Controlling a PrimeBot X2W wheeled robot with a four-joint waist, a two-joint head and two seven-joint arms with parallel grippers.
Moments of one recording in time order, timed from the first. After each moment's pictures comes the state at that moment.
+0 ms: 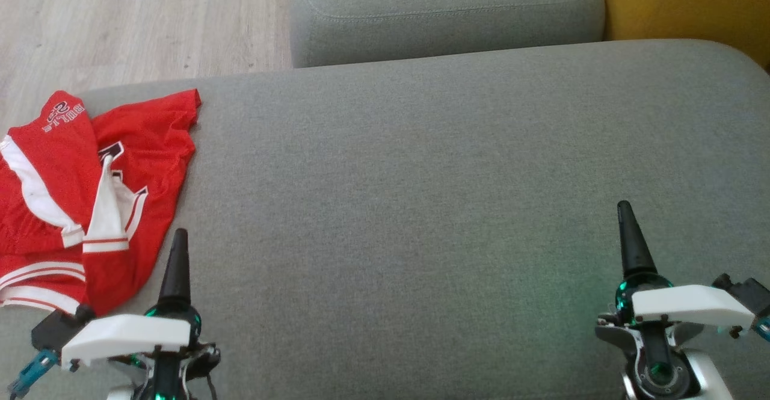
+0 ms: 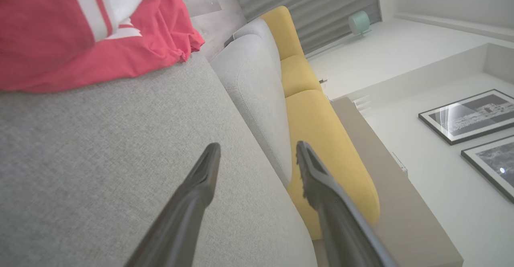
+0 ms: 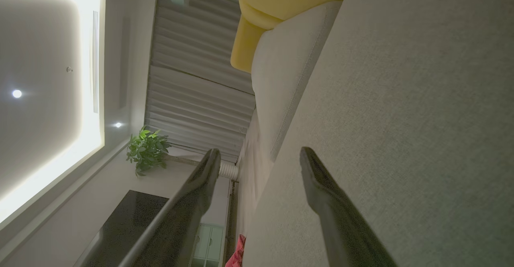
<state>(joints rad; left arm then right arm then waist) -0.01 0.02 0.01 0.23 -1.17 -0.10 -0.04 -0.06 -0.07 0.08 0.27 1.33 0.13 -0.04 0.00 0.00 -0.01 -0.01</state>
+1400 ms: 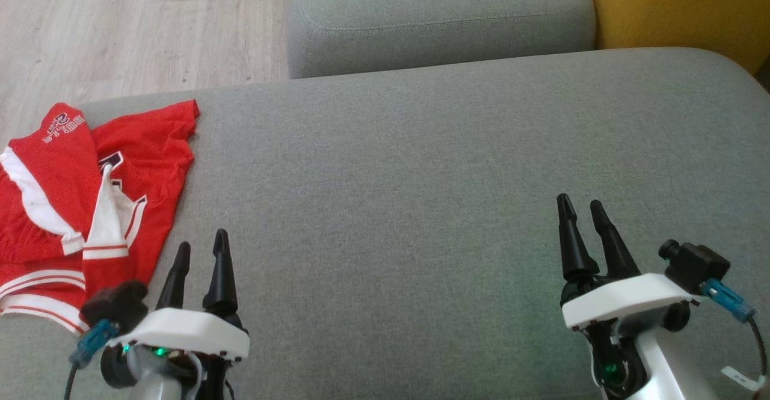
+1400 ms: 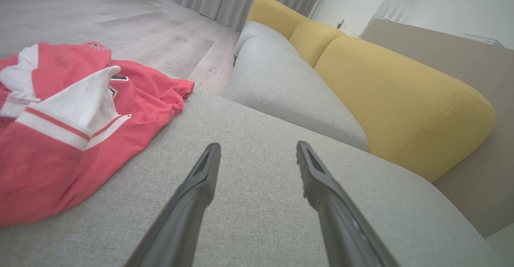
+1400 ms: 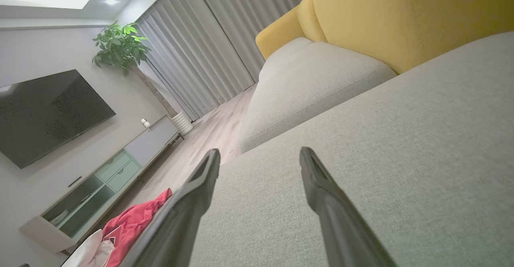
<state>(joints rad) -0.01 0.03 -0.08 0.23 -0.48 -0.01 -0.16 -0.12 -0.08 0.18 0.33 0.64 0.13 -0.15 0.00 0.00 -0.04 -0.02</state>
